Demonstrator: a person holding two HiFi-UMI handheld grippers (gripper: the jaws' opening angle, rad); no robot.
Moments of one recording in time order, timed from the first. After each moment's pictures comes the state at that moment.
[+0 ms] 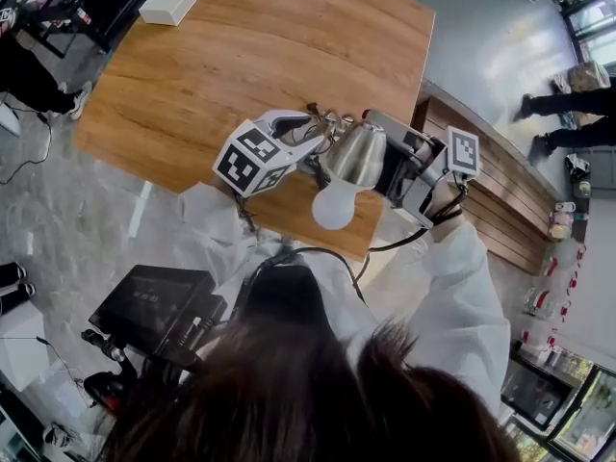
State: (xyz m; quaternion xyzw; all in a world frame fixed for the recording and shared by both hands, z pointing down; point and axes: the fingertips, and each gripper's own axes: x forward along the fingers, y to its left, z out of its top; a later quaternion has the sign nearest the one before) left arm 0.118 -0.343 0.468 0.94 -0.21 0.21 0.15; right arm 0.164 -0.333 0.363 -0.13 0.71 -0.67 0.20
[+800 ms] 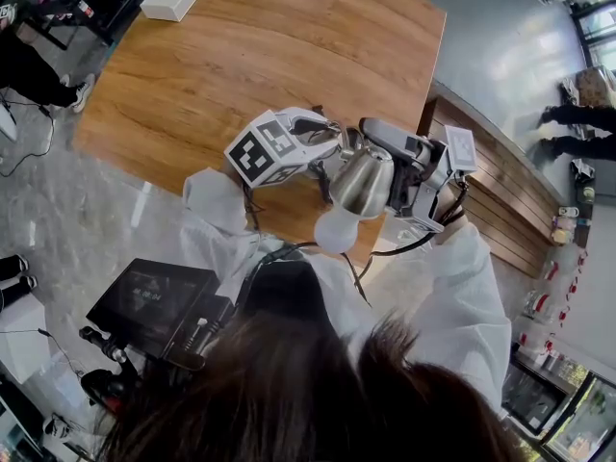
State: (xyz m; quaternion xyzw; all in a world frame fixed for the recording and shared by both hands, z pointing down) left arm 0.141 -0.332 0.466 0.95 -0.13 0.25 0.13; right arm 0.142 -0.313 0.359 -0.03 0.67 -0.72 0.18
